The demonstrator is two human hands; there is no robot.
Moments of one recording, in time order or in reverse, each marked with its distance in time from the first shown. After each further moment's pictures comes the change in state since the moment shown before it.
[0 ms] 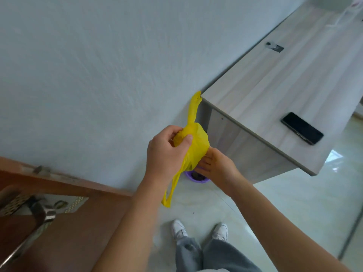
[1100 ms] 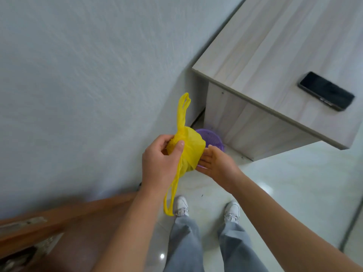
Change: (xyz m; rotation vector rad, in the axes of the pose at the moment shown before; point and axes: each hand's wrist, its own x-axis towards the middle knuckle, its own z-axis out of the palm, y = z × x) left_hand 0.032 -0.106 0.057 -0.003 -0.104 -0.139; right_hand 0.112 0.065 -0.040 0.133 0.038 0.089
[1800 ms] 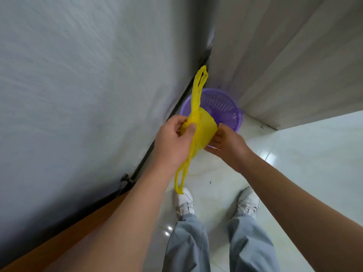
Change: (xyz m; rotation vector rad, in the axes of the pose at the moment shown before) left_hand 0.112 -0.275 0.175 -0.029 -0.312 -0.100; right_hand 0.279 0.133 -0.111 0.034 0.221 -0.031
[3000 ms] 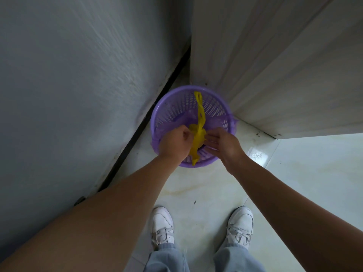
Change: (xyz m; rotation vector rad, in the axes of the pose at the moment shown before) left_hand 0.155 -0.161 0.157 0.493 -0.189 -0.030; right_hand 0.160 0.004 -0.068 -0.050 0.111 0.024
